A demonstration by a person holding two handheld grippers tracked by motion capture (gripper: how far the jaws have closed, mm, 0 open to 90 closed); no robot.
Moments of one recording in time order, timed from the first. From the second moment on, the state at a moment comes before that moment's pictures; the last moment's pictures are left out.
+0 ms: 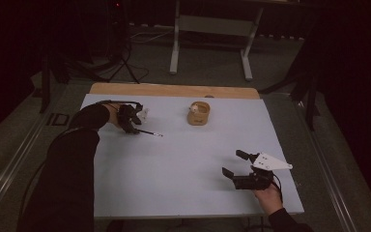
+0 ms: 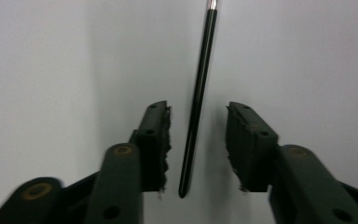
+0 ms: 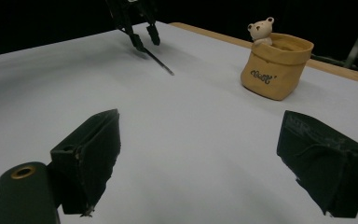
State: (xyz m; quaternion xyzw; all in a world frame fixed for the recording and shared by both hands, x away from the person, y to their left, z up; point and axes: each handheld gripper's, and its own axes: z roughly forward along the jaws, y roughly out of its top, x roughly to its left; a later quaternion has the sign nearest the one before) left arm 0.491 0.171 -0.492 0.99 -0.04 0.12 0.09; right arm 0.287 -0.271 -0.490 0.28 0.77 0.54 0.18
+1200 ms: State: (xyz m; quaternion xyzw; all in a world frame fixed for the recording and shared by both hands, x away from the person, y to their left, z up) left arm 0.495 0.172 -0.492 1.00 -0.02 0.08 0.06; right arm 0.287 -0.272 -0.491 0.28 0.77 0.54 0.18
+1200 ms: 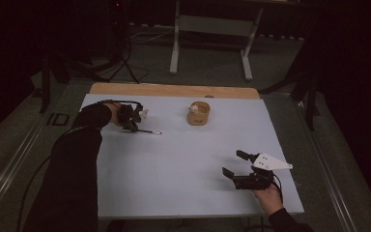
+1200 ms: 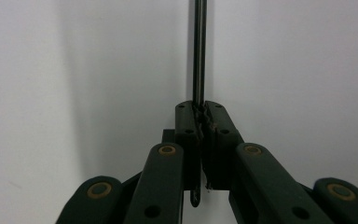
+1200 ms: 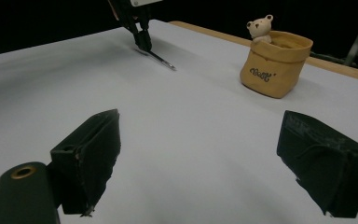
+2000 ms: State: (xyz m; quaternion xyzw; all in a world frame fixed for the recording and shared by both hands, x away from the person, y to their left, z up) left arm 0.460 0.183 -0.455 0.97 0.07 0.09 0.20; right arm 0.286 -0.272 -0.487 0.28 0.77 0.55 0.18
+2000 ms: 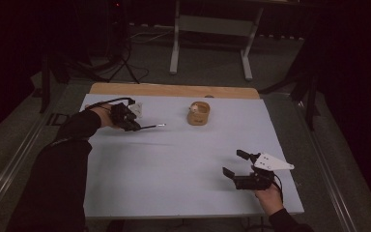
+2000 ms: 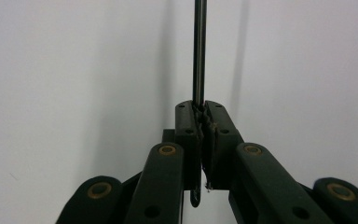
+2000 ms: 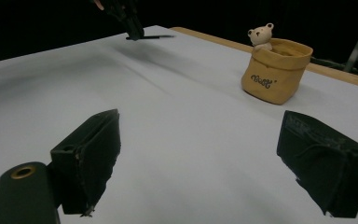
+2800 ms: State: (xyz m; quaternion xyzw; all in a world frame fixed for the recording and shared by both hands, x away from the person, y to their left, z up) left arm 0.425 0.159 -0.434 0.92 0.17 0.08 0.34; right arm 0.286 -0.271 -0.487 0.28 0.77 0.55 0.18
